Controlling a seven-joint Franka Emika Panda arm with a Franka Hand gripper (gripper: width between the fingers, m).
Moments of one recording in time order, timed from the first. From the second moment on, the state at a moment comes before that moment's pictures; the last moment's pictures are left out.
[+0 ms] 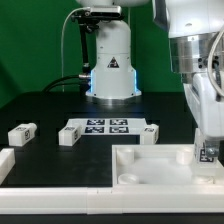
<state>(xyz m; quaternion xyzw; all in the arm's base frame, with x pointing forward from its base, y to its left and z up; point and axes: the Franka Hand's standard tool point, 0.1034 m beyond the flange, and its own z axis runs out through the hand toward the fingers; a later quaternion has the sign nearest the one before) 0.630 0.126 0.077 -0.68 0.73 0.02 0.07</state>
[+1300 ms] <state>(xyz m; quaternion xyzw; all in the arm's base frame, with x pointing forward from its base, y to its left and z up) 0.638 0.123 0.075 -1.00 0.07 -0.02 0.03</state>
